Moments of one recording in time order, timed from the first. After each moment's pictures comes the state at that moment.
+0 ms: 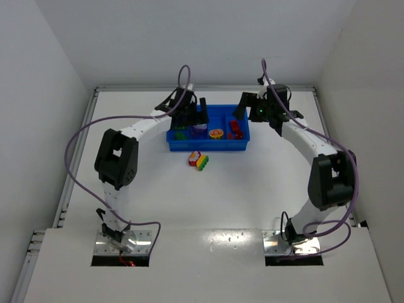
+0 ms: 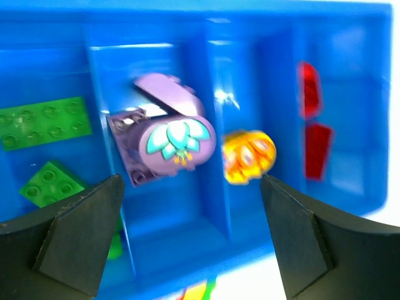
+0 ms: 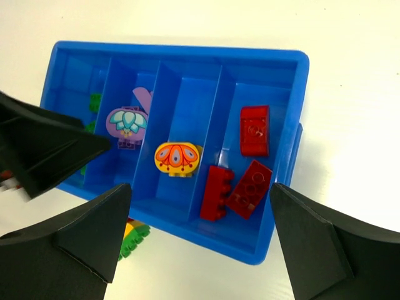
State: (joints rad) left arm -0.46 2.02 1.60 -0.31 -0.02 -0.55; right arm 0.19 1.67 1.23 -0.11 -0.25 0.29
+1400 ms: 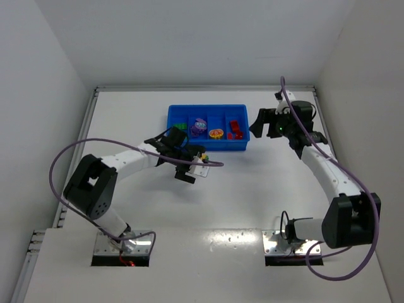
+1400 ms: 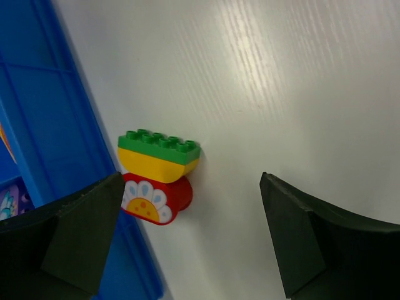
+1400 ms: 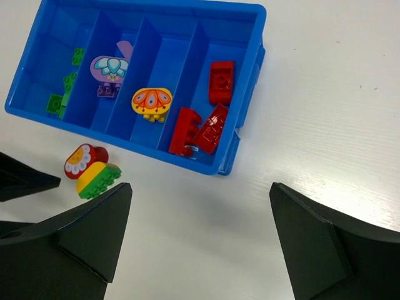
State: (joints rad) left arm -0.58 1.57 0.96 -0.39 0.58 1.29; right arm 0.08 1.31 0.94 -0.17 -0.33 0.12
